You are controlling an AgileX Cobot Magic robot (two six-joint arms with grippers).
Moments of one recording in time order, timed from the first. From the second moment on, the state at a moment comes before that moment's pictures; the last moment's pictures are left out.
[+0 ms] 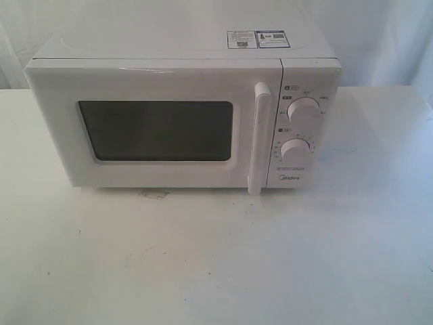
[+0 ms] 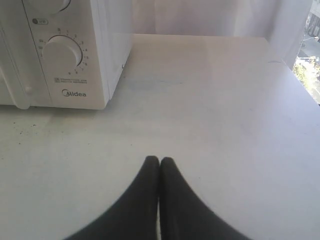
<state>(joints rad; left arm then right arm) 0.04 0.00 0.02 -0.21 0.42 0.16 -0.02 0.01 -0.01 -0.02 0.36 0.06</state>
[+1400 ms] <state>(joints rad) 0.04 0.00 0.02 -0.21 0.42 0.16 -0.02 0.35 -0.35 -0.05 -0.24 0.01</state>
